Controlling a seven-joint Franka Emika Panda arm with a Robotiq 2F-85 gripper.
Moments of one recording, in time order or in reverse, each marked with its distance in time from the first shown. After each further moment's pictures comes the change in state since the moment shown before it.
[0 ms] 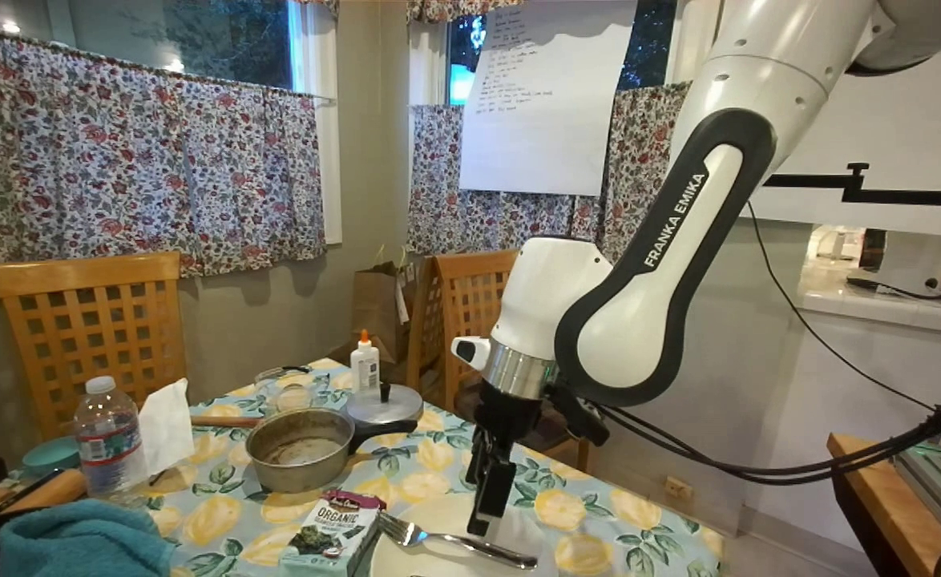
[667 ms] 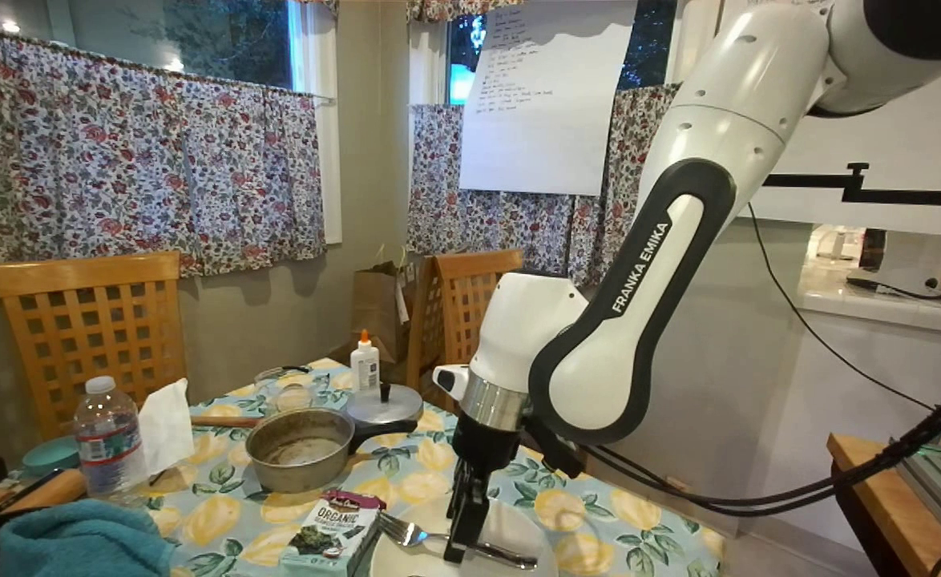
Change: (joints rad) arm 0.015 0.136 -0.003 0.128 -0.033 0.005 0.047
